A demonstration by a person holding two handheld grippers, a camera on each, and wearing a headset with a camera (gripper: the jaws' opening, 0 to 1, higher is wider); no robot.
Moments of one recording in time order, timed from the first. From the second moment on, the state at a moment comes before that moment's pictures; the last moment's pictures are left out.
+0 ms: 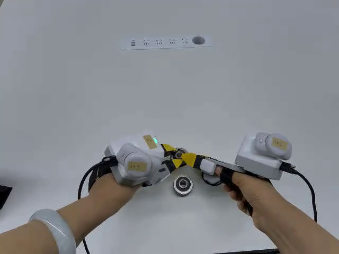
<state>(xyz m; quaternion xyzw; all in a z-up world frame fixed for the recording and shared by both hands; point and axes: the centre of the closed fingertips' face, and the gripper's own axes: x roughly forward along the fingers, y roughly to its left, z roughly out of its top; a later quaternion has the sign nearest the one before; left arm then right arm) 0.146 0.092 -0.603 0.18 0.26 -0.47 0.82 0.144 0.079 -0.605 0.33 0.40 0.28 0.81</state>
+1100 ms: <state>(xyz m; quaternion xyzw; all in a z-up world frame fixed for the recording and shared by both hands) 0.146 0.093 -0.603 0.18 0.26 -0.47 0.82 0.147 0.073 -0.609 0.30 0.40 0.28 0.82</state>
